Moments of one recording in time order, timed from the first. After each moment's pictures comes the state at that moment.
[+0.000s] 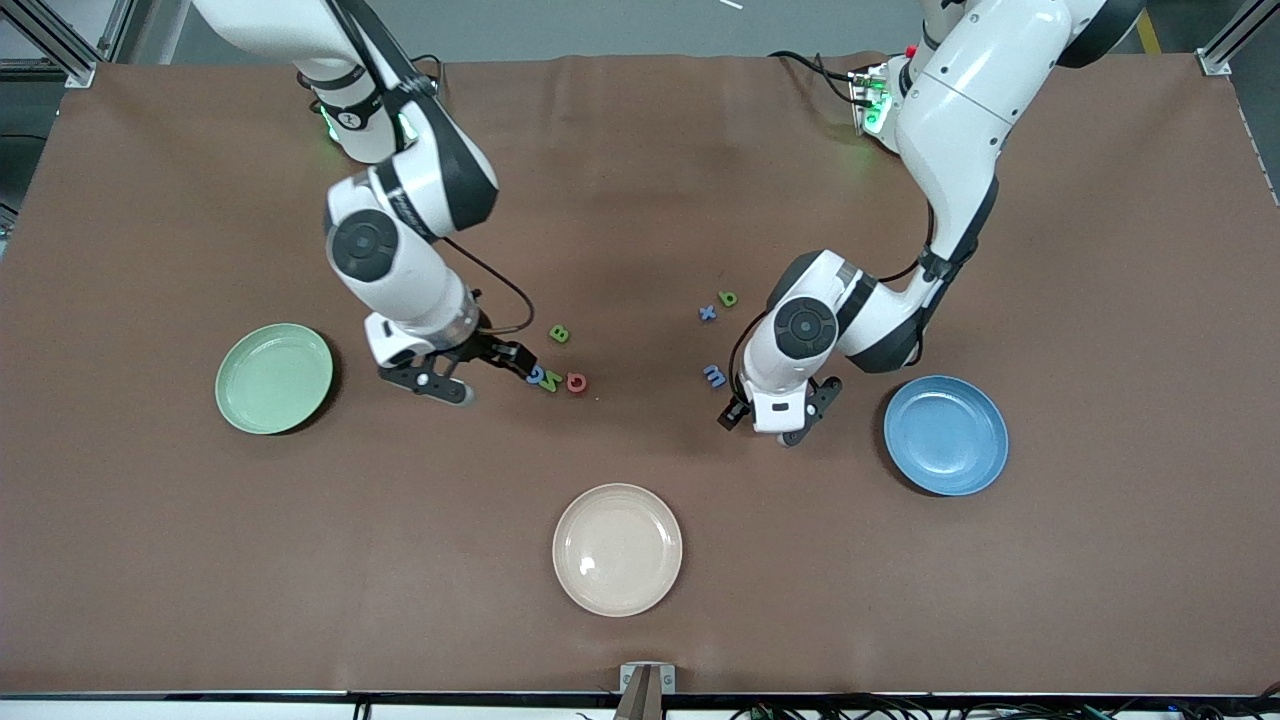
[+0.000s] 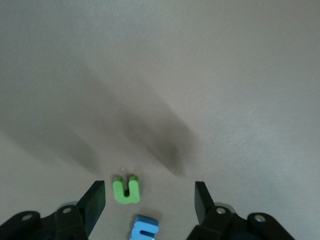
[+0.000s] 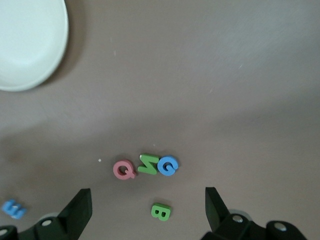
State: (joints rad) left arm -0.31 0.70 -0.29 -1.72 0.15 2.38 -1.50; right arm 0.47 0.36 0.04 -1.90 0.11 2.29 0.76
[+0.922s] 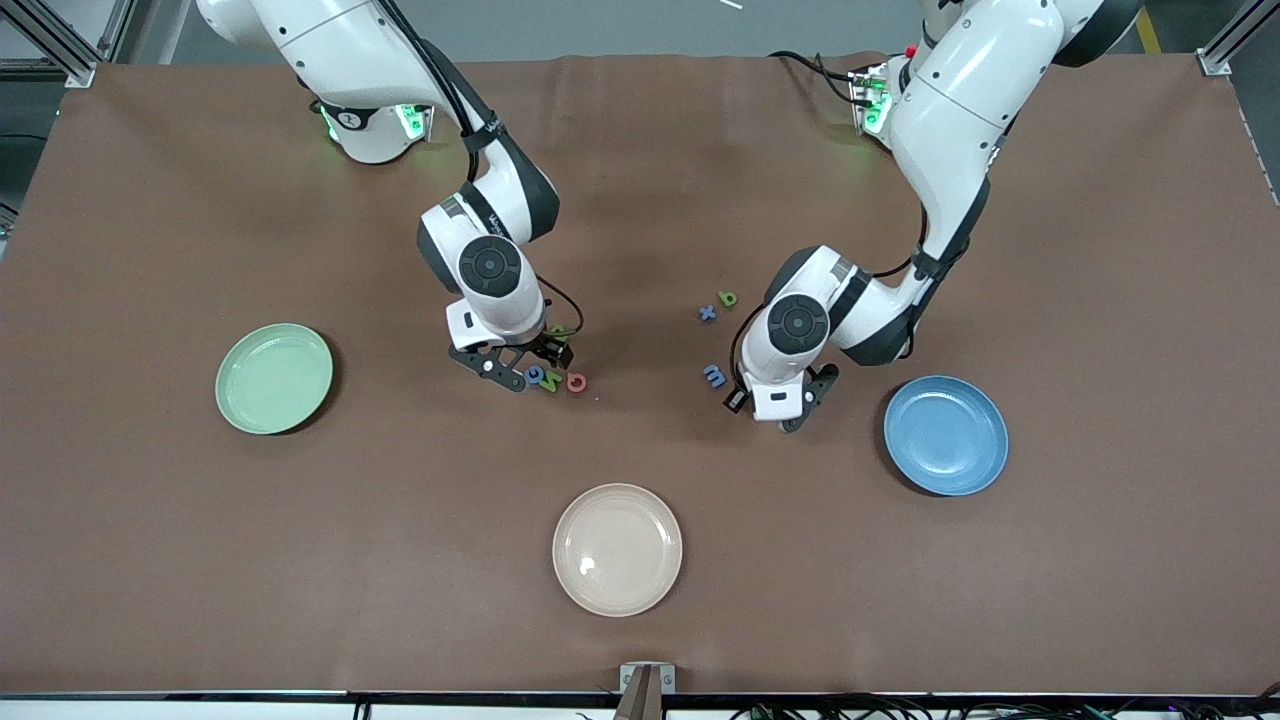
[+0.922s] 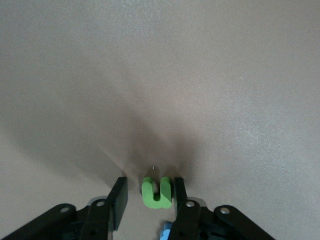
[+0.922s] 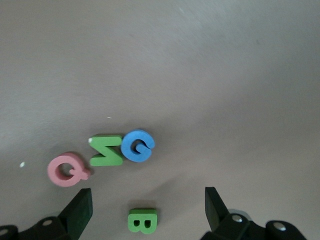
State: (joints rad) left arm -0.31 0.69 -0.29 -1.78 0.15 2.39 -1.53; right arm 0.57 0.49 0.04 -1.95 -0.01 2.33 1.17
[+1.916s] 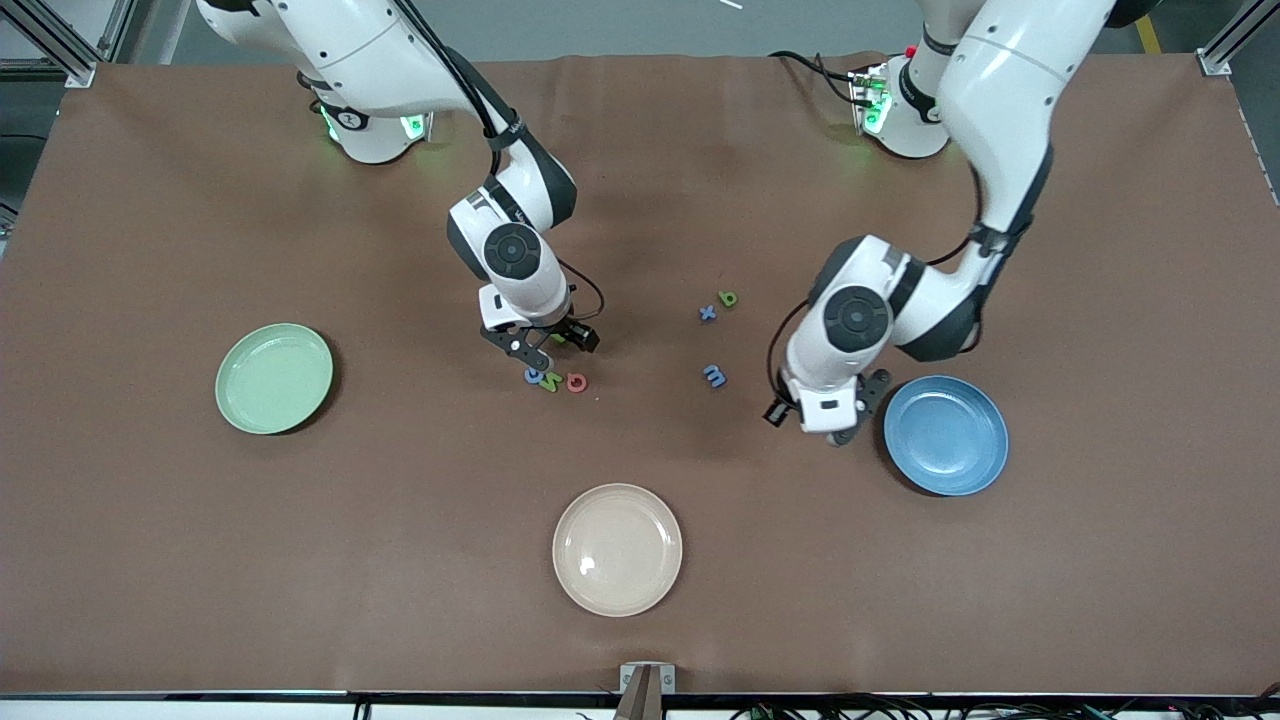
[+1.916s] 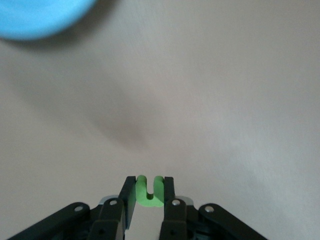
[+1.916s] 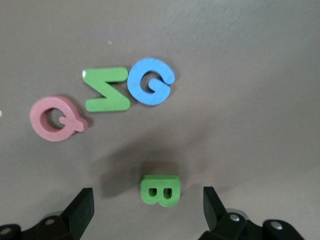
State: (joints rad) left arm -0.20 0.55 -0.28 -1.77 0.15 2.27 -1.43; right arm 0.58 0.54 0.12 -2.03 0.04 2.52 1.19
